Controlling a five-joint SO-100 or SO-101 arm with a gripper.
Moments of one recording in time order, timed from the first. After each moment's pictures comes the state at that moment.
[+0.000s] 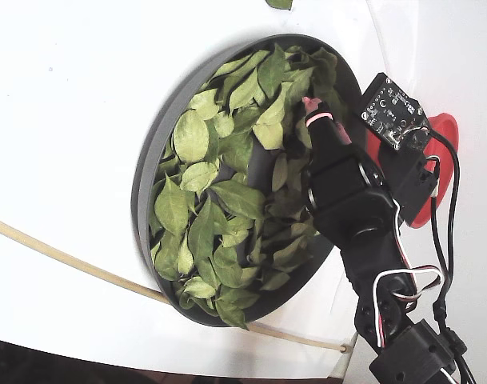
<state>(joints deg) 7.2 70.5 106.3 -32.2 -97.3</state>
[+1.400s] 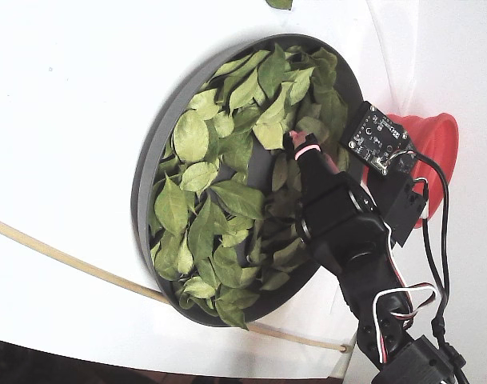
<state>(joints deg) 10.1 72.9 111.2 -28.6 -98.5</state>
